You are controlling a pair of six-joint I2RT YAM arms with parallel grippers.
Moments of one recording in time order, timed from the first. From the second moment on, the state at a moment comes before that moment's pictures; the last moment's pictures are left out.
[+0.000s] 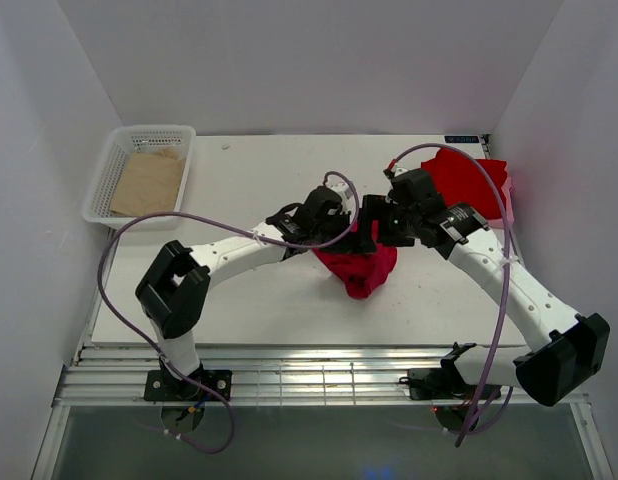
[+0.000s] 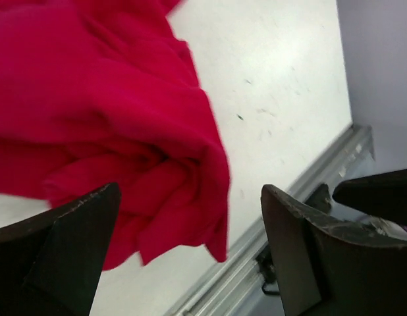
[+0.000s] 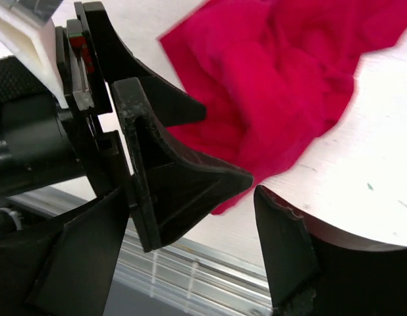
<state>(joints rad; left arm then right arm) -0.84 1.84 1.35 -0.15 0.29 -0.69 0.57 1.25 1.24 -0.84 -0.03 0.46</state>
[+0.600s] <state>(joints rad) -0.69 1.76 1.28 -0.37 -0.25 -0.70 0.69 1.47 1.20 -0.70 -0.12 0.45</state>
